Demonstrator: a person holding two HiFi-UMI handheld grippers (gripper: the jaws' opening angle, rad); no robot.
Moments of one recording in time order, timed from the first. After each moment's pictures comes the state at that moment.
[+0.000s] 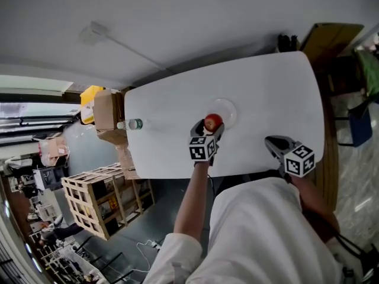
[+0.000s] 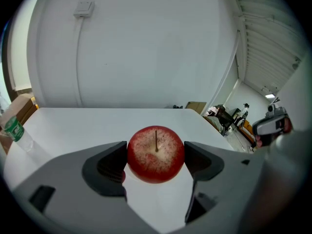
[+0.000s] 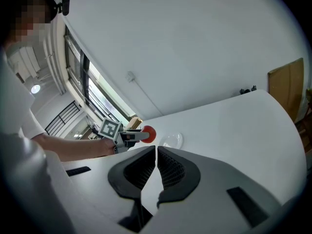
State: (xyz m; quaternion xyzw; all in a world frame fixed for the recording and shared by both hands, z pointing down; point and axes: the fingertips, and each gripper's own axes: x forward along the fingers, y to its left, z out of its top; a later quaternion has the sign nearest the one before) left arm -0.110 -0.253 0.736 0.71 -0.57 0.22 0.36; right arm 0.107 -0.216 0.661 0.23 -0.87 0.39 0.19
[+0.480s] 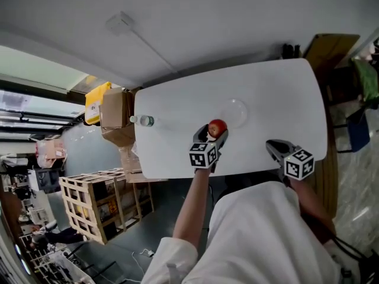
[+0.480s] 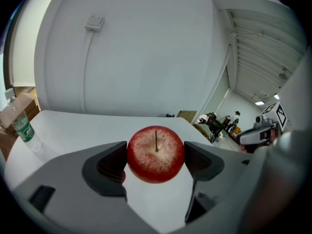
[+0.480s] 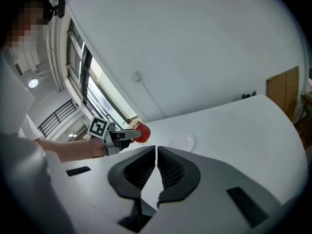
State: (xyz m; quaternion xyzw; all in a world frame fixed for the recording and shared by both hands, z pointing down) left arm -0.142 -0.204 0.677 0.75 -0.55 0.16 0.34; right arm 0.062 -0.169 0.636 0.26 -0.87 0.37 0.18
